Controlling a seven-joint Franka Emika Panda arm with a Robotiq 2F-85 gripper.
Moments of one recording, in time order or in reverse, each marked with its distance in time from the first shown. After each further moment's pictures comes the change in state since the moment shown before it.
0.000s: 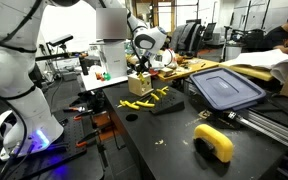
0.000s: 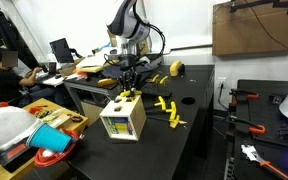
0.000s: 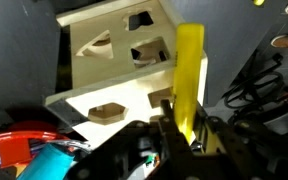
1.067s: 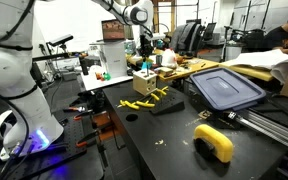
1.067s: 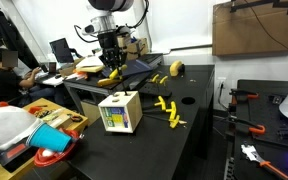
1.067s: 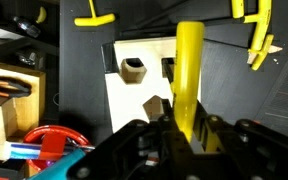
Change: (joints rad) arm 0.154 -0.134 -0.040 0.117 -0.504 0.003 0.250
